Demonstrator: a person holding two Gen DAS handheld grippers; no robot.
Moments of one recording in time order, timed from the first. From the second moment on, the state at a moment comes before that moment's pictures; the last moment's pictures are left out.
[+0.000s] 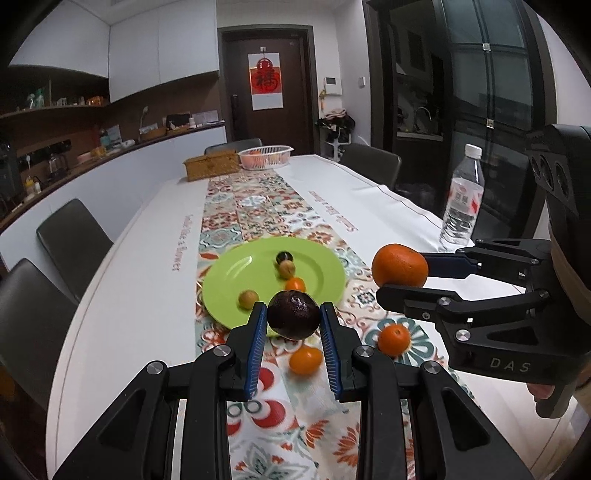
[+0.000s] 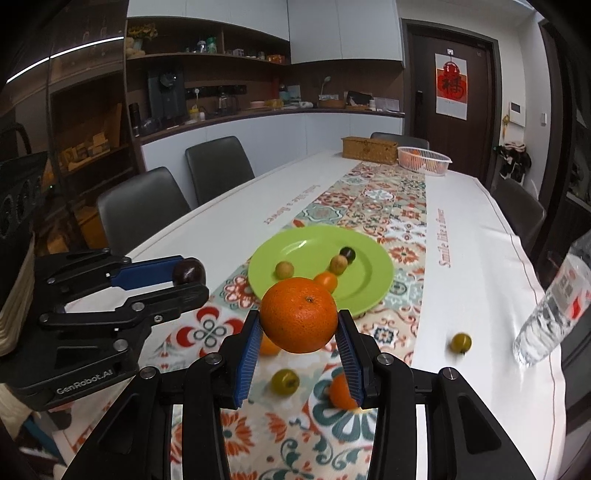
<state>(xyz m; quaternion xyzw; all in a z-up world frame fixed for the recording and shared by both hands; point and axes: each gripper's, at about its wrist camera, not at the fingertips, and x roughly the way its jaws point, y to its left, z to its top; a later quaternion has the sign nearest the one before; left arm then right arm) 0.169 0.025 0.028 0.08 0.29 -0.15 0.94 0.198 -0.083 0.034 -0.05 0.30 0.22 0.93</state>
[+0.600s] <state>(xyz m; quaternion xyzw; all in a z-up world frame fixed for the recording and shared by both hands) 0.248 0.043 0.037 0.05 0.31 -0.13 0.94 0.276 -0.065 0.046 -0.05 0.32 0.23 0.92</state>
